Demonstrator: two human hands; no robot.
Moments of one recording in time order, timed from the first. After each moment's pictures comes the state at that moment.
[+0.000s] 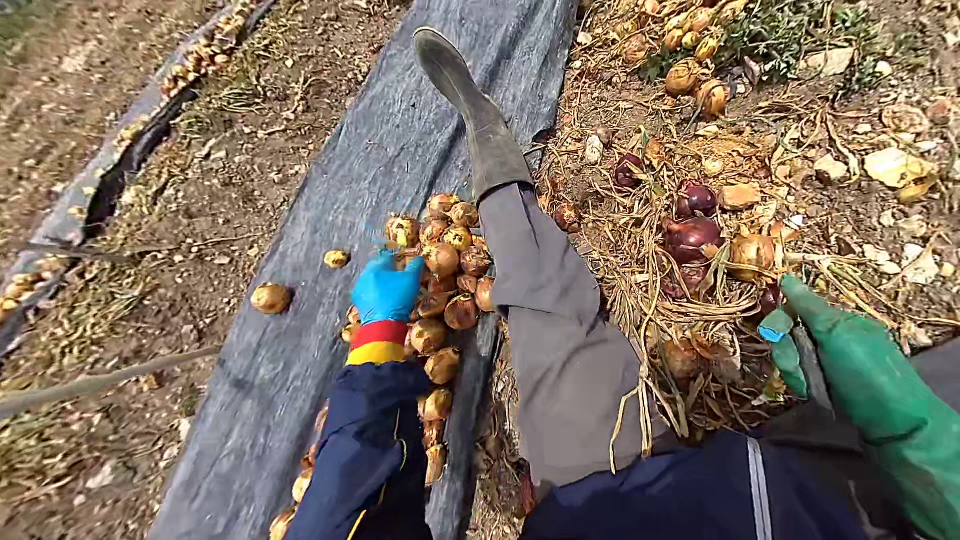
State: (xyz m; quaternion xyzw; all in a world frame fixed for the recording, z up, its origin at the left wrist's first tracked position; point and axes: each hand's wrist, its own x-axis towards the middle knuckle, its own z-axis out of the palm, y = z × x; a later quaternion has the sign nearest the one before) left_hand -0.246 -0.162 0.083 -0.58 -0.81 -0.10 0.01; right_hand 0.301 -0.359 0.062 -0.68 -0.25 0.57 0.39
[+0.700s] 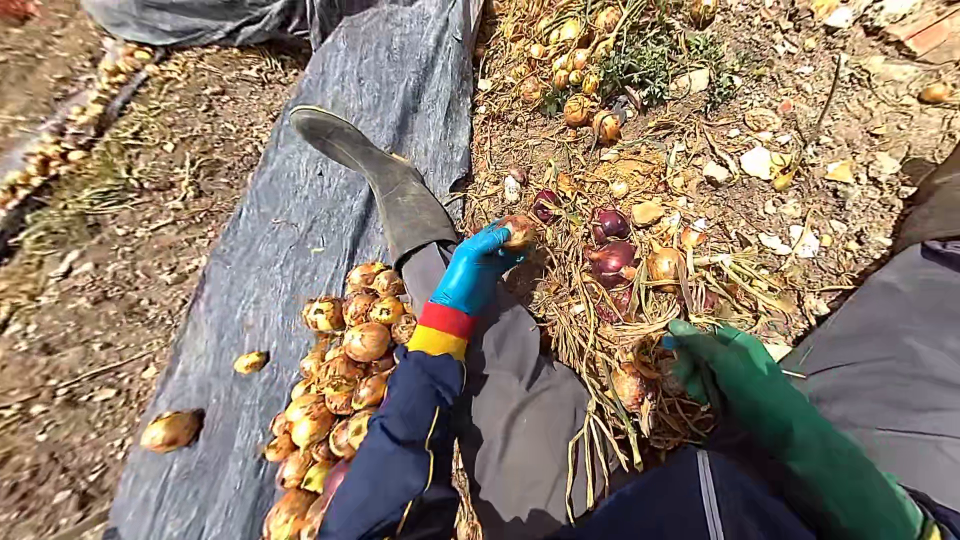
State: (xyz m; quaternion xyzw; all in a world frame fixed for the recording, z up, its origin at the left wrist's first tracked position) left_hand 0.018 -0.088 0.056 -0.52 -0.47 -0.28 -0.65; right_hand 0.292 -0.373 0.032 -0.65 -0.19 0.60 0.41
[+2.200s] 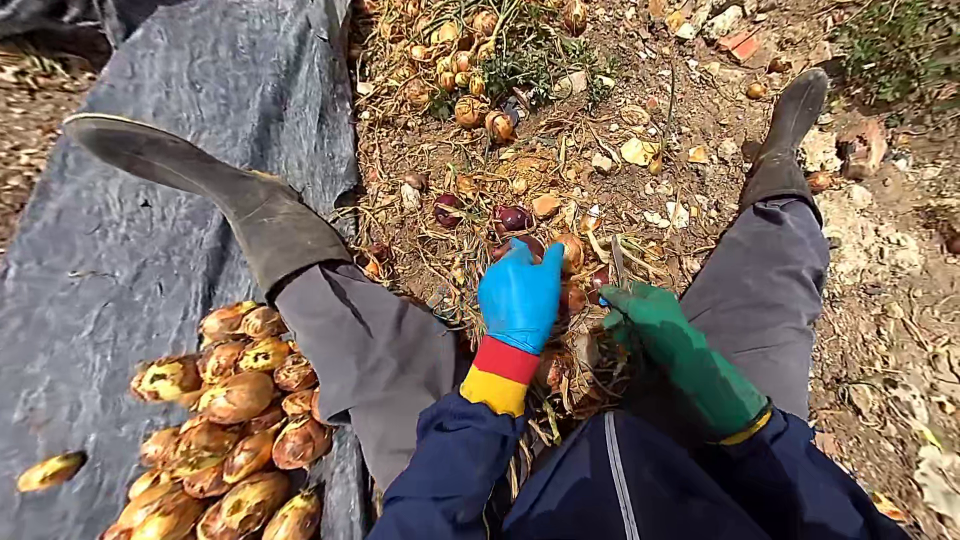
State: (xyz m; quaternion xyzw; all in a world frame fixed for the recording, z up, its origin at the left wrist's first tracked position) left_hand 0.180 -0.249 0.079 -0.77 -0.59 -0.09 -0.20; right_hand 0.325 -0.382 0.016 -0.73 -0.11 0.55 0.40
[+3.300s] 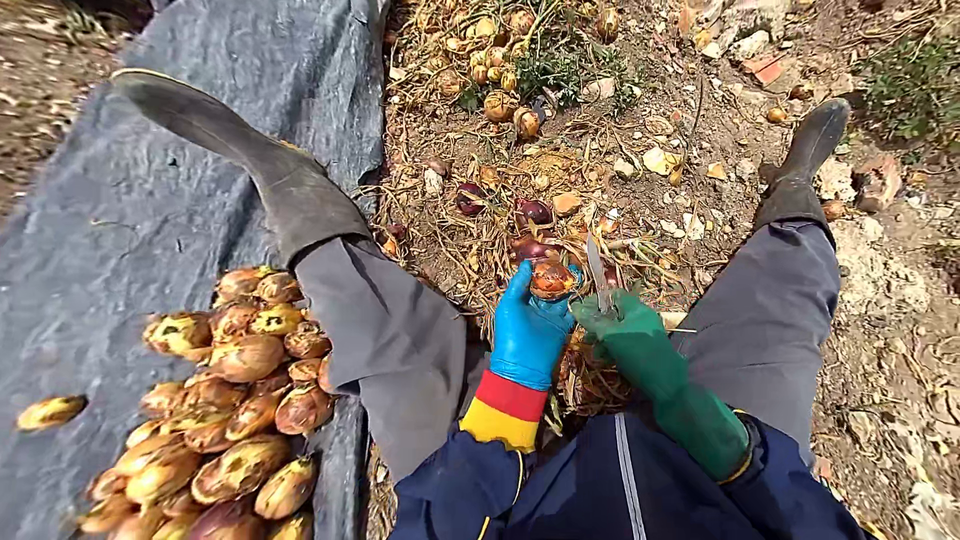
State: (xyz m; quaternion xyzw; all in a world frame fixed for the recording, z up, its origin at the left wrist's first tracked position) left_hand 0.147 -0.277 0.055 -0.10 -0.43 -0.36 -0.82; right_hand 0.270 -0.382 0.047 -0.76 -0.26 0.46 0.37
